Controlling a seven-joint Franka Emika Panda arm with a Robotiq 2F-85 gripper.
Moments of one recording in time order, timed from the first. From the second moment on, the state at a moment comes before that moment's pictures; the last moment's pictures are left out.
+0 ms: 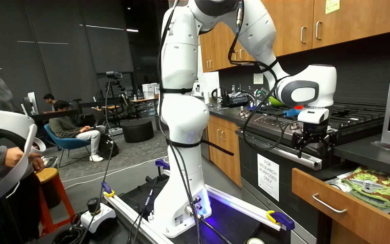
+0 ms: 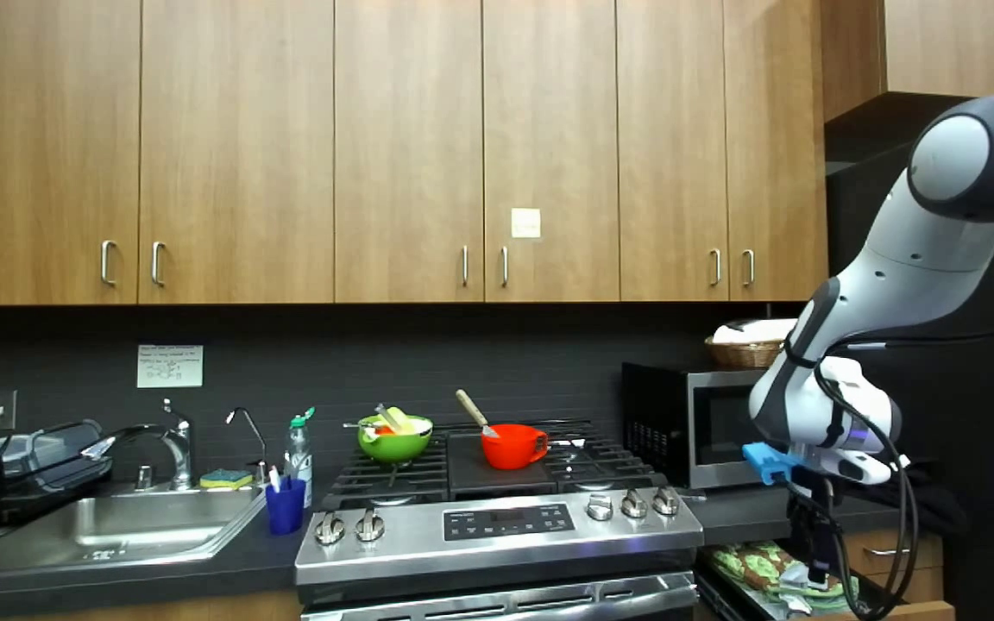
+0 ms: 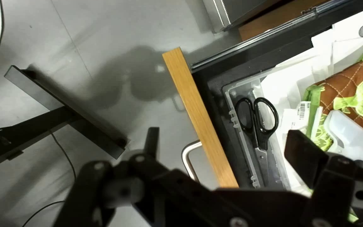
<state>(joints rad) -0.36 0.13 -0.29 -2.45 0.32 2.61 1.56</state>
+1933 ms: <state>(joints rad) -0.37 0.46 -0.34 -2.18 0.36 2.61 1.45</state>
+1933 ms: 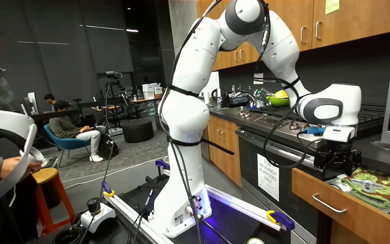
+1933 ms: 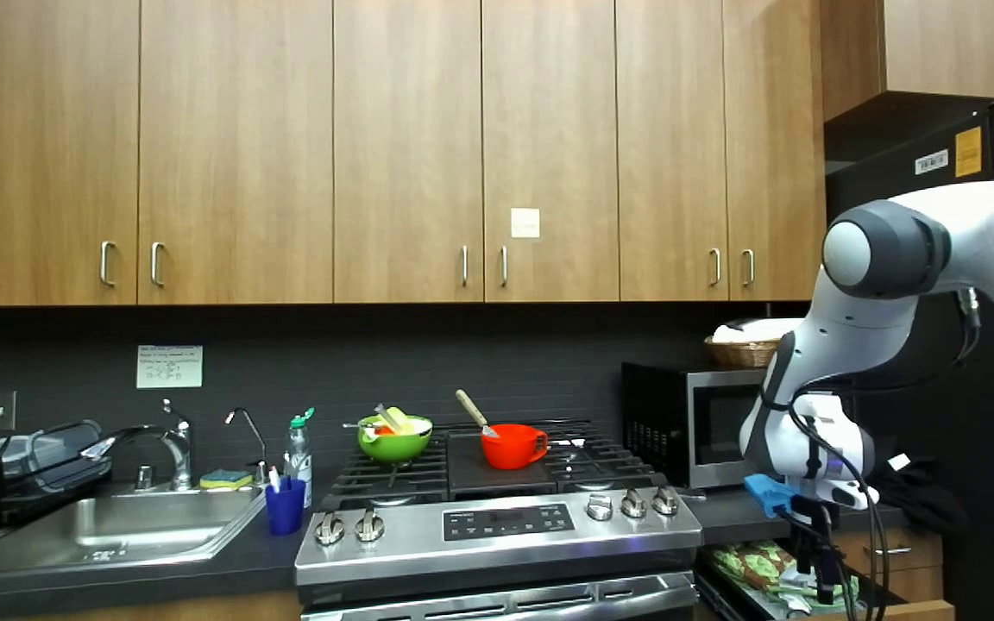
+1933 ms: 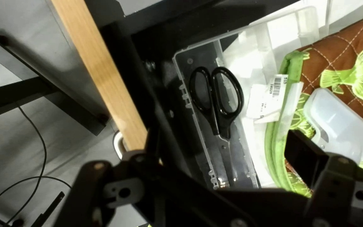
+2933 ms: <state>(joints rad) -0.40 0.47 -0.34 -2.11 0.36 2.61 1.44</state>
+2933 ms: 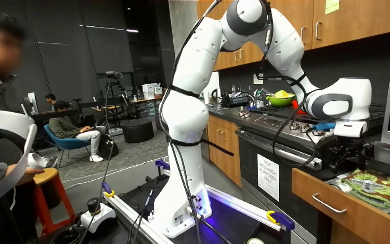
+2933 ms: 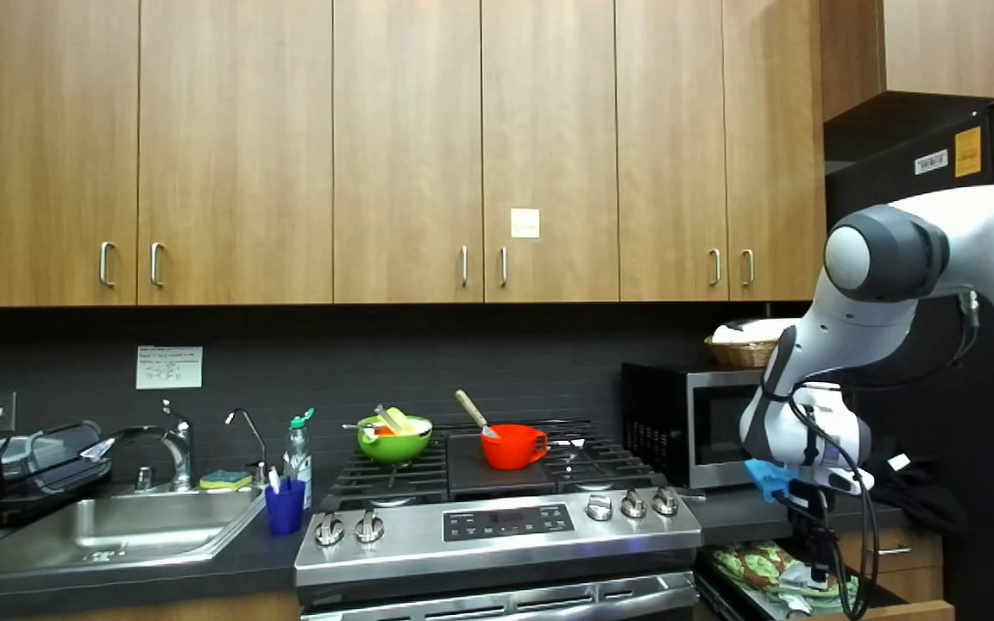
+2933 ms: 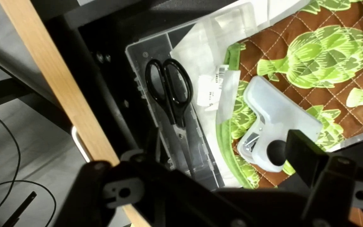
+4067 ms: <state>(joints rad) -0.42 0.59 -0.33 -1.97 0.36 2.59 1.42</state>
